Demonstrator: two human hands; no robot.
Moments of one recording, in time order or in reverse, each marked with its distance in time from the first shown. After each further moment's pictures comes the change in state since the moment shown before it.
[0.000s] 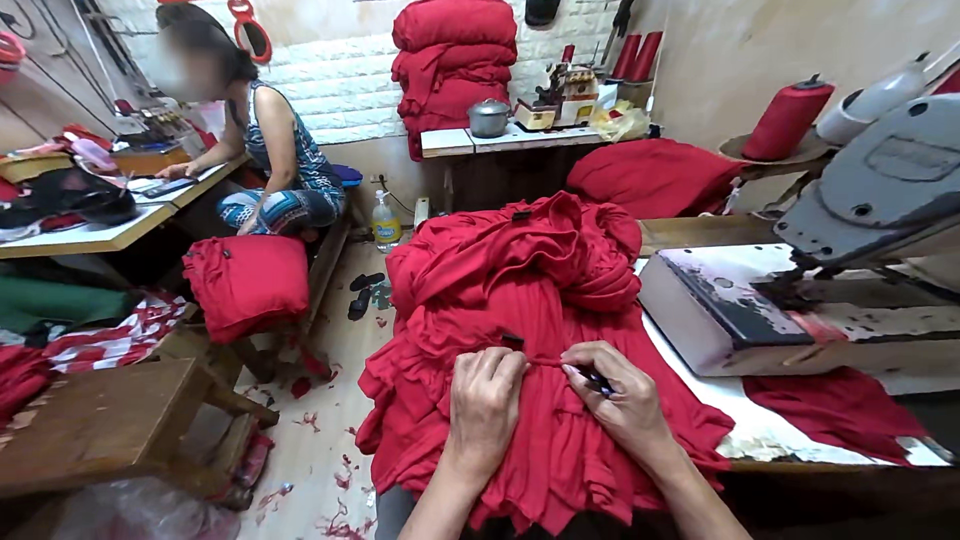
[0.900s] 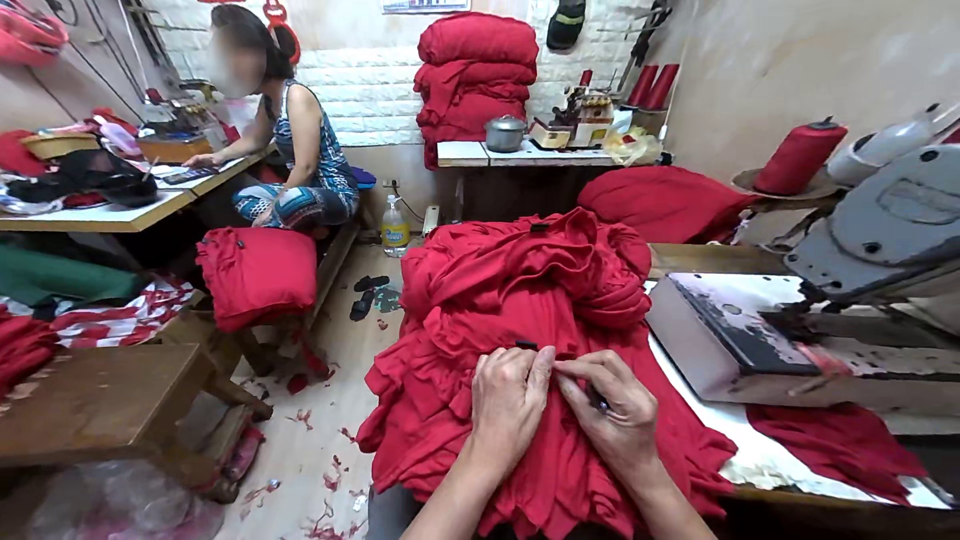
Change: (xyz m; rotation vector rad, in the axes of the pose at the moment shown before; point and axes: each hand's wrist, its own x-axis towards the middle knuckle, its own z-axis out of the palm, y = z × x) left_hand 0.022 0.020 -0.004 -0.231 -0.157 -0.310; right_hand 0.023 -0.032 0.019 -0.006 0.165 -0.113
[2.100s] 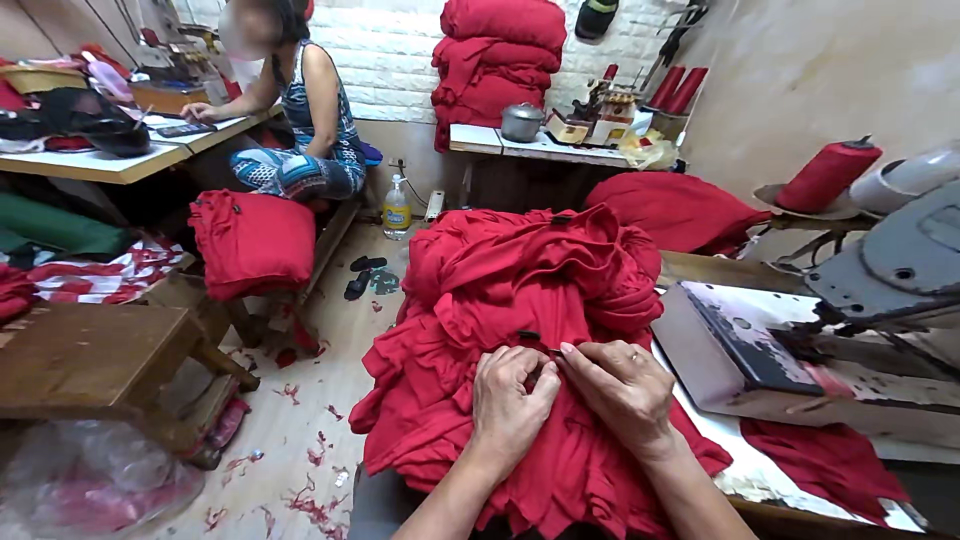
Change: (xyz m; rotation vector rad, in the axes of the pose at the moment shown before) left_hand -0.012 -0.009 0.005 -0.148 0.096 -0.064; right_hand 0.021 0.026 -0.011 -0.431 -0.123 -0.447
